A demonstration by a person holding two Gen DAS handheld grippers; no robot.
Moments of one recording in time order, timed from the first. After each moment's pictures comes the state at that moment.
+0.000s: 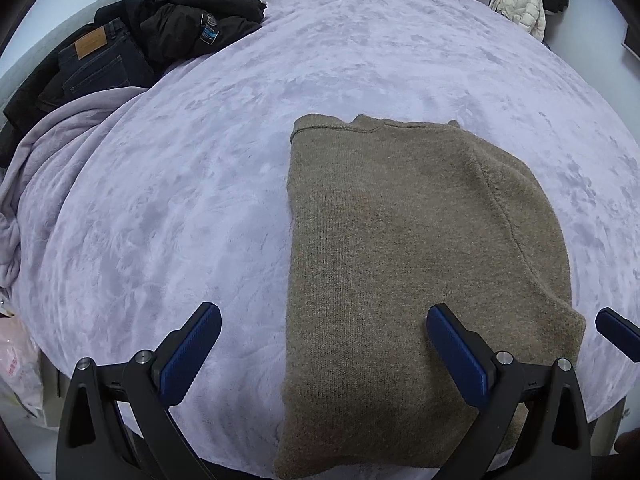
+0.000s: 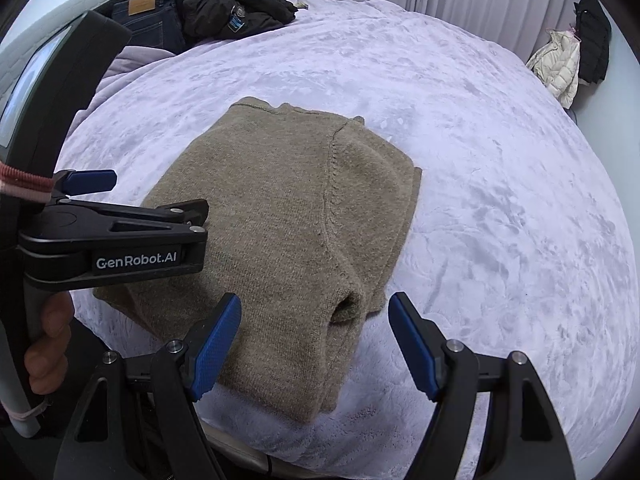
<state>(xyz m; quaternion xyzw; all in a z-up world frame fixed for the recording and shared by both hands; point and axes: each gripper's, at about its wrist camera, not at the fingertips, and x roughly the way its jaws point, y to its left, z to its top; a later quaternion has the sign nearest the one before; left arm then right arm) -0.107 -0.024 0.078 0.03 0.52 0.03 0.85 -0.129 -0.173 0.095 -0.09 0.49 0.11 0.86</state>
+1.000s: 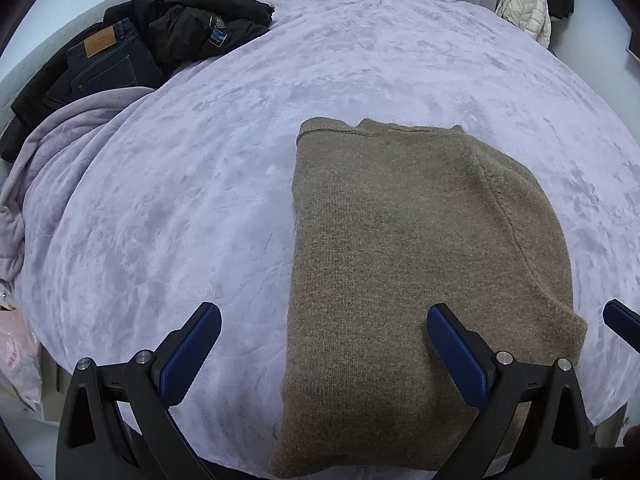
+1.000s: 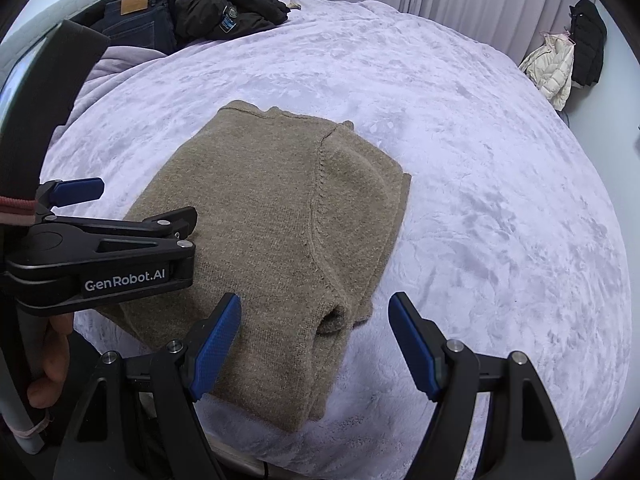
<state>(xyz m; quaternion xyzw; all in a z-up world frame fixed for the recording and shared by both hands) -0.111 -0.025 0.078 0.03 0.51 0.05 0.86 -0.125 -0.172 0.098 -0.10 0.49 0.09 0.86</state>
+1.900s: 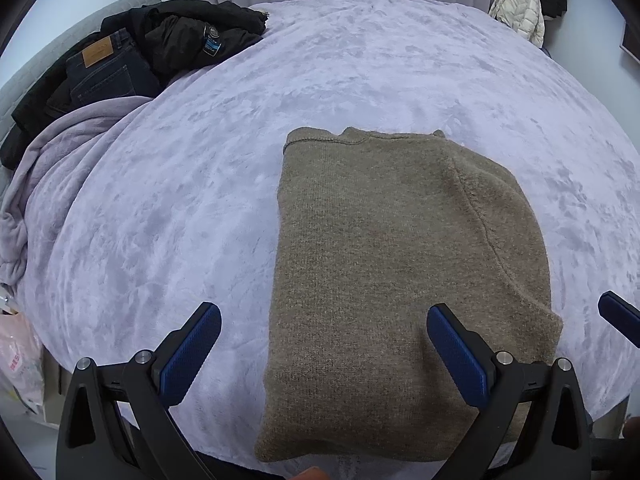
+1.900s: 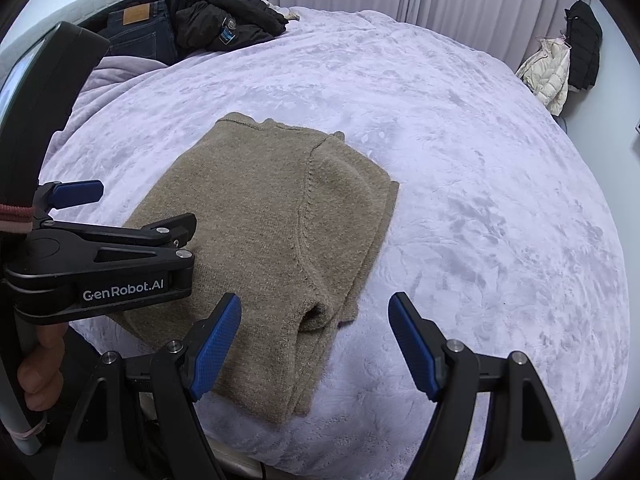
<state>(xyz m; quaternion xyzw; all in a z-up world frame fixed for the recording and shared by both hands) -0.118 -0.041 0.091 0.03 0.51 0.04 0.86 -0.131 -0.185 0.105 -0.10 0.47 0.10 0.87</state>
